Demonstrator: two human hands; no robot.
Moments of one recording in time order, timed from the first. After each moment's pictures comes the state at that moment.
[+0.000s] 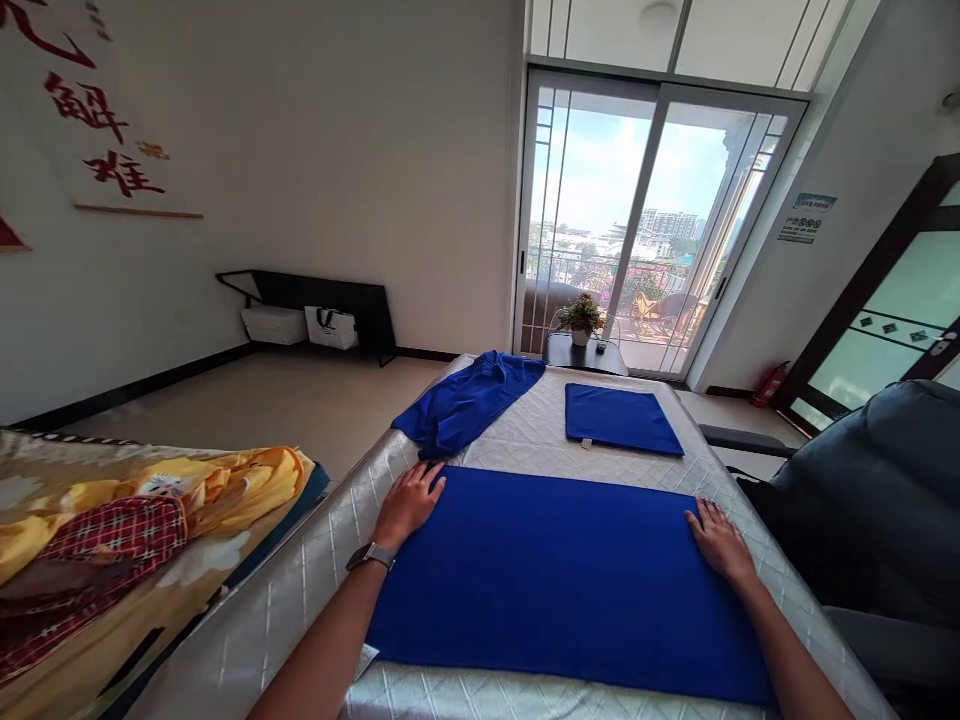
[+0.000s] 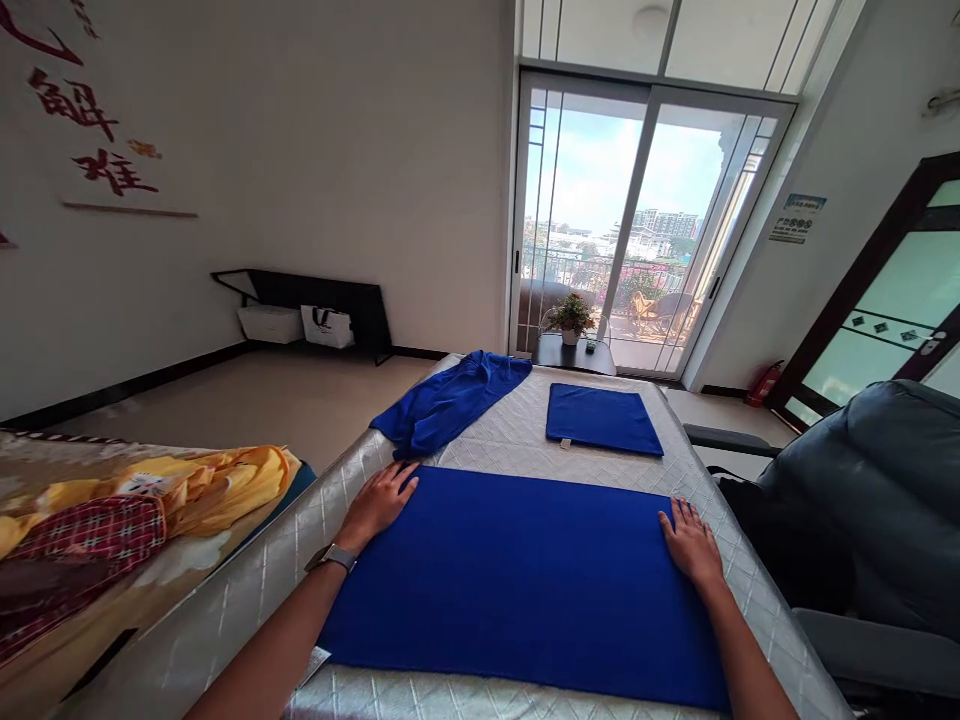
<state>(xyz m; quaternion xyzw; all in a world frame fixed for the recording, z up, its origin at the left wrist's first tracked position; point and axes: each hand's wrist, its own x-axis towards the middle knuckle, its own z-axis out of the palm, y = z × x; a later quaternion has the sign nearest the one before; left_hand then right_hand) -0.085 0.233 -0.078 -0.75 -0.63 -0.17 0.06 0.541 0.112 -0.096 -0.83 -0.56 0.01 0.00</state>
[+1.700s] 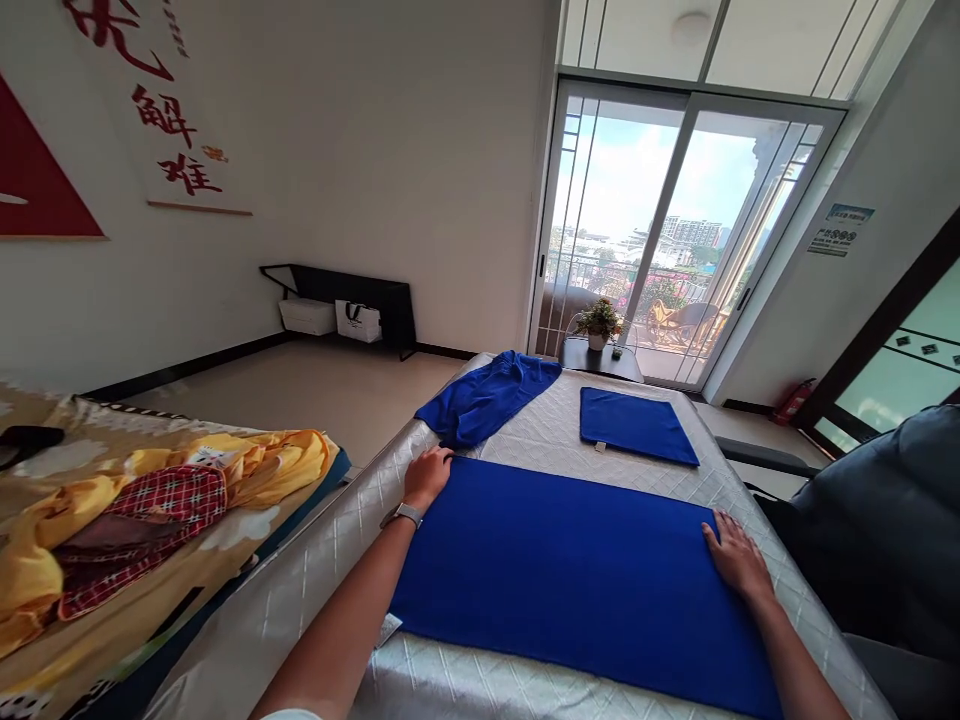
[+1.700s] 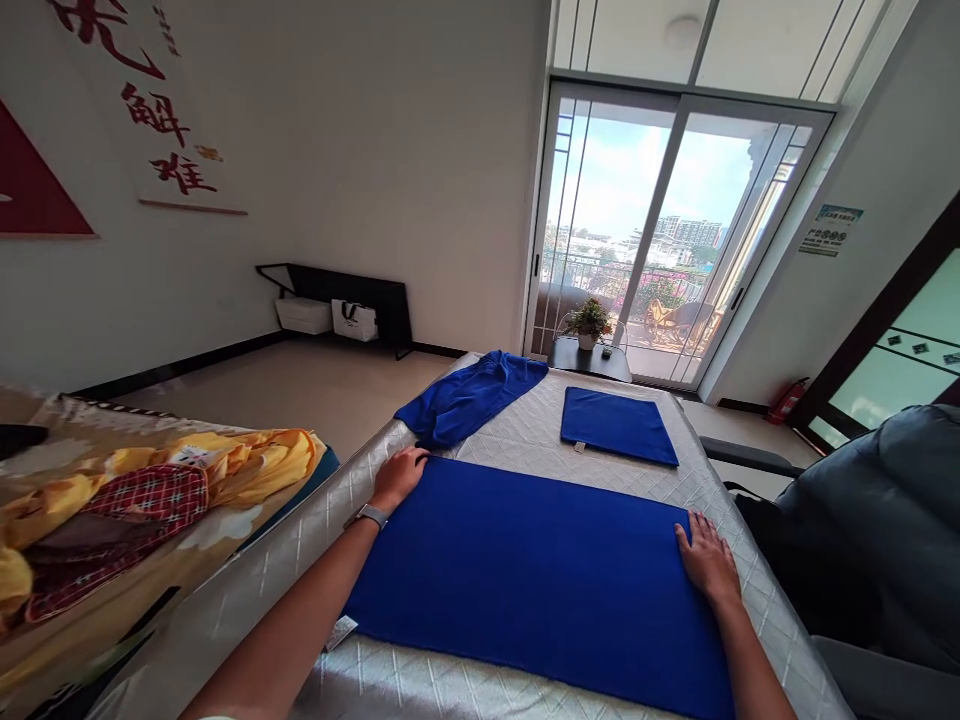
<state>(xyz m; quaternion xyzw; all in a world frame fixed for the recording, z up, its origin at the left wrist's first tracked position) -0.084 0.248 -0.051 -0.69 -0.69 -0.21 0.01 0.556 0.110 -0.109 -0.83 -0.55 0.00 0.07</state>
